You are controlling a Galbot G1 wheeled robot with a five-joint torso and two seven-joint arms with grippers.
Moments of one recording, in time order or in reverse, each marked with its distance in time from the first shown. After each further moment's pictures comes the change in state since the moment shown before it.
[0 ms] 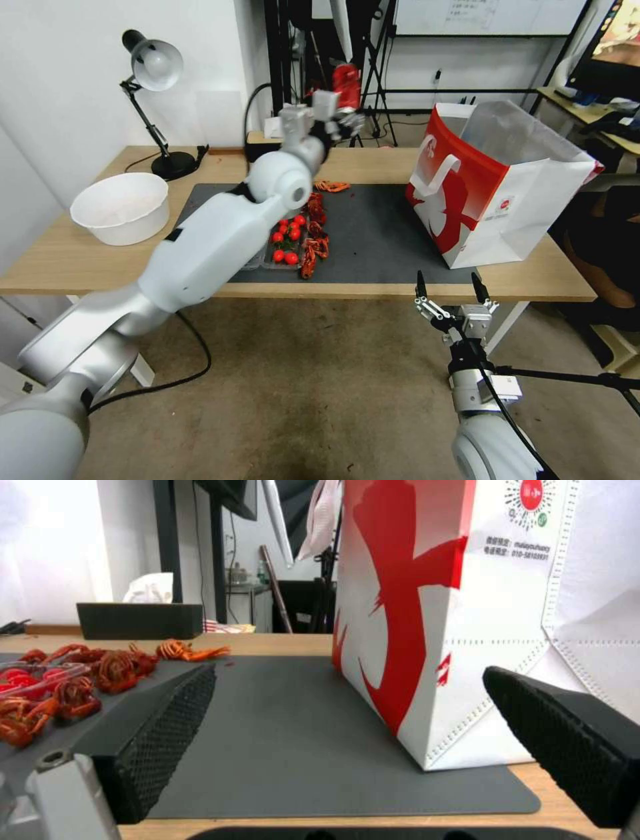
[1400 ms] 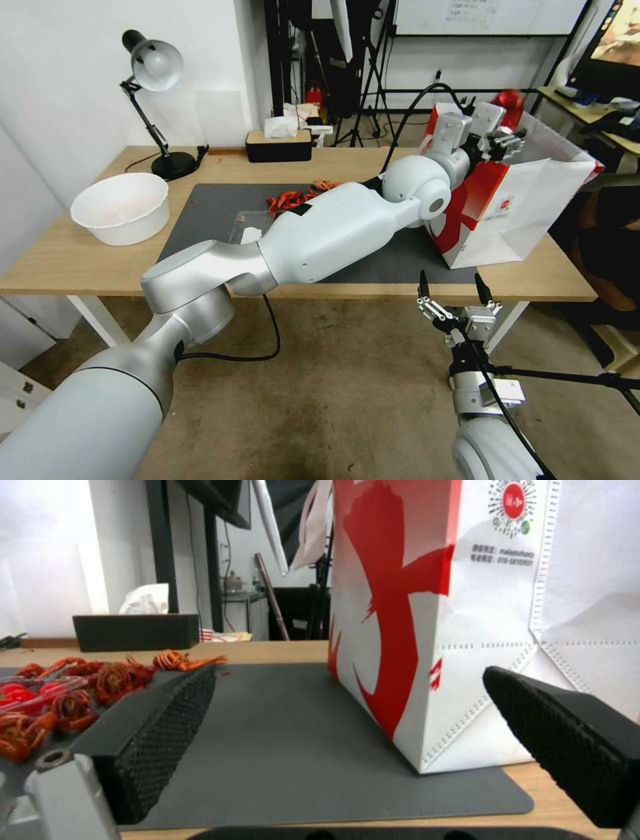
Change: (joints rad) left arm -0.315 -0.447 0.385 0.223 -0.163 -0.120 0.117; right arm -0.017 0.022 0.014 0.007 -0.001 0.024 0.002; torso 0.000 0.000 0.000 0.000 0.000
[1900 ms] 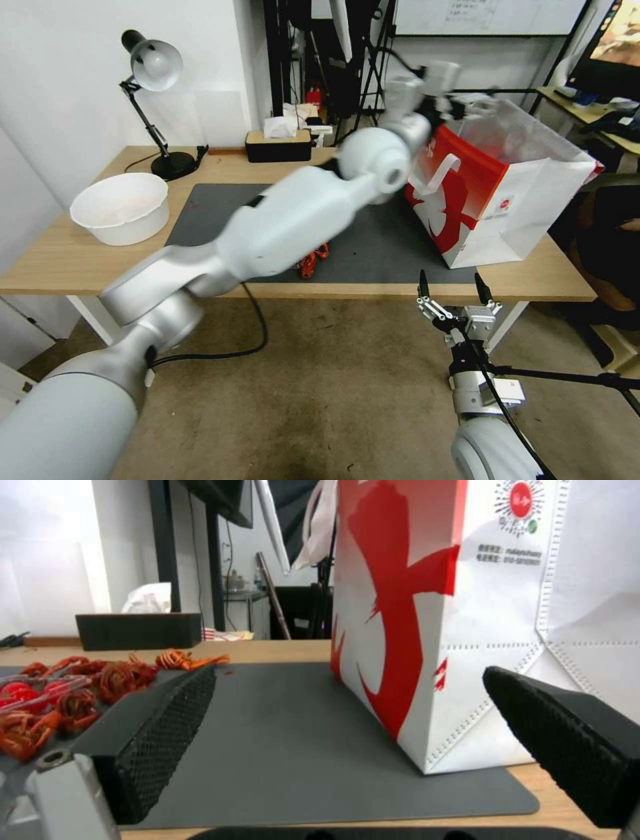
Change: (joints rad) left arm 0.059 0.209 -0.161 -0.191 -0.013 0.018 -0.048; right arm 0.001 0.003 -0.002 0.002 -0.002 -0.005 -0.001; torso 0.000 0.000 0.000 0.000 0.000
